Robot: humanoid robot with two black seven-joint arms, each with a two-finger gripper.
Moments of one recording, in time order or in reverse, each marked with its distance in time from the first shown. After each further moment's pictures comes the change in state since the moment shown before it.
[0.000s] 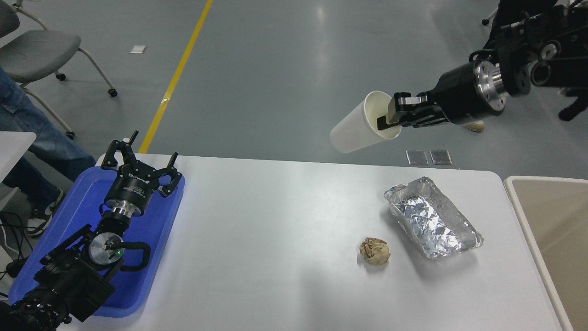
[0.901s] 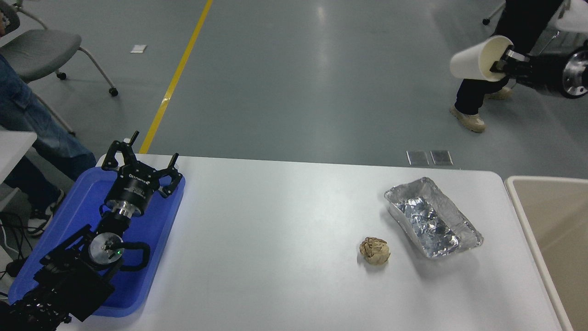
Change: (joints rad) left arm 0.000 0.000 0.000 0.000 0.000 0.000 0.000; right arm -0.617 -0.108 -0.062 -0.679 0.353 -0.248 -0.168
